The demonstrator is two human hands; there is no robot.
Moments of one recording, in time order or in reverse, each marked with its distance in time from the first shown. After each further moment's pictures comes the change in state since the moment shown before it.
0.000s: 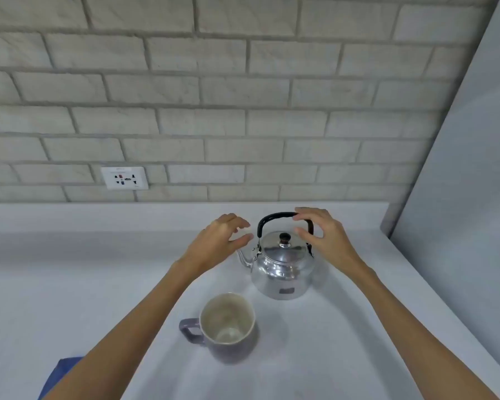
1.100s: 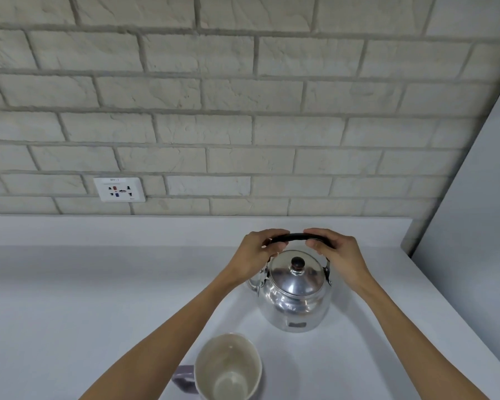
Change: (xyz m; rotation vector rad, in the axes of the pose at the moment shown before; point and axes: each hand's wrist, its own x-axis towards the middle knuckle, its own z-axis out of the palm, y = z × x) left_hand 0.069 0.002 0.055 -0.617 -0.057 -0.175; right_hand 0.039 0.055 0.016 0.465 0.070 0.254
